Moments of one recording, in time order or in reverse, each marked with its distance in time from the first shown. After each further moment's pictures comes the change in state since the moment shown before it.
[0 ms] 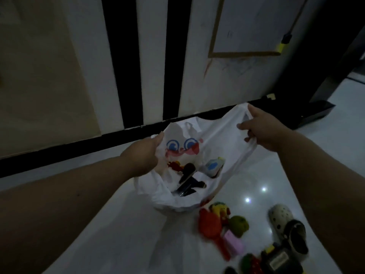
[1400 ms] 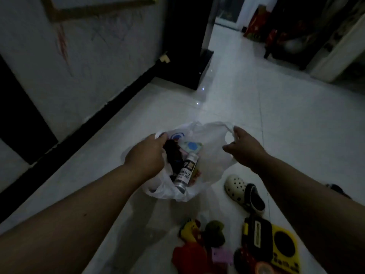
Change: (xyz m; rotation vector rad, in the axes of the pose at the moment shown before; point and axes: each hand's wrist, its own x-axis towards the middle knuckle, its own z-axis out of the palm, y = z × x) left_hand 0.247 0.143 0.105 0.019 -0.167 0.678; right_hand 0.054 0.126 -0.051 -0.327 0.552 0.487
